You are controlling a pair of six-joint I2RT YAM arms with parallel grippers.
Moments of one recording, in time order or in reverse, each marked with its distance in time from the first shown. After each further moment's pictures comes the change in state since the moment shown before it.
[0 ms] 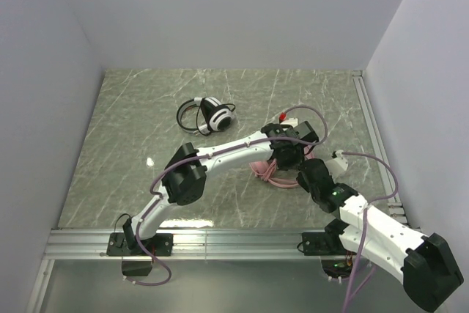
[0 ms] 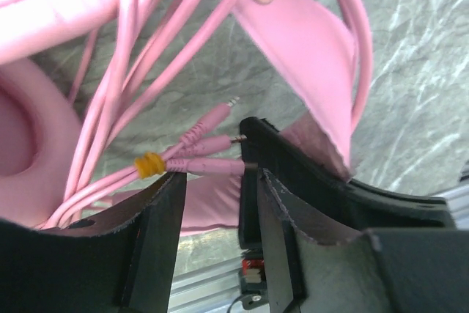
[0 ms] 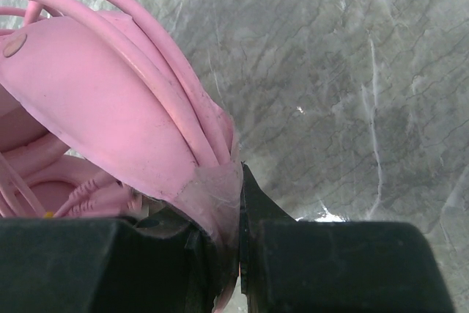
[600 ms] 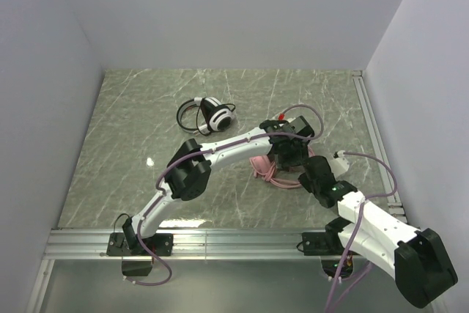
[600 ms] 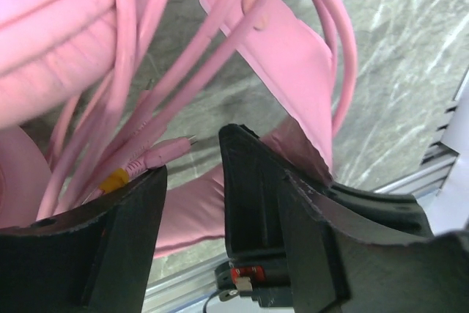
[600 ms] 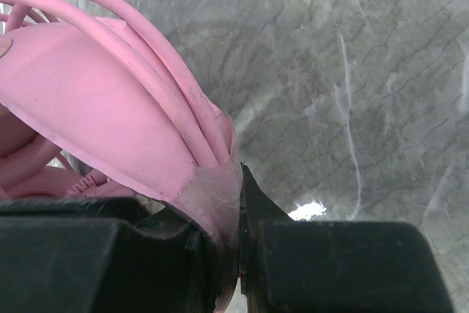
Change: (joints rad) left arm 0.057 0.055 -0.003 0.092 0.185 -0.018; right arm -0.087 0.068 0.000 0.008 -0.085 -0.001
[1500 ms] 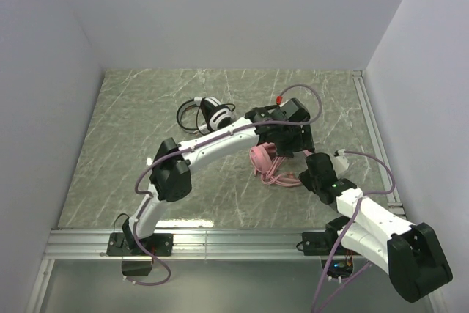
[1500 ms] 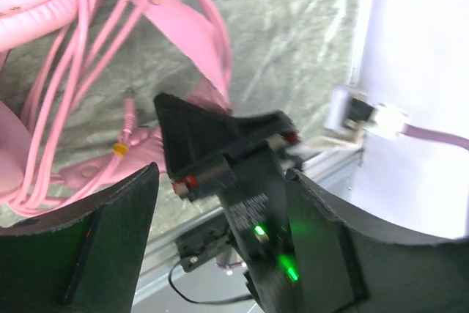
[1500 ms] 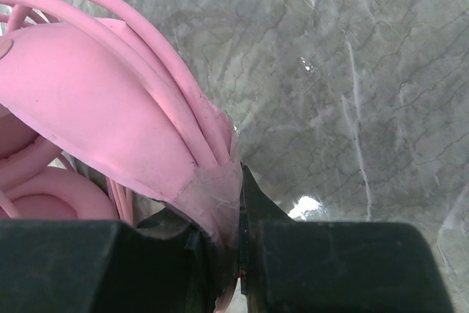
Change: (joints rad) left arm 0.027 -0.145 0.003 0.035 0.033 0.000; right arm -0.083 0.060 0.000 0.065 -0.097 -0.024
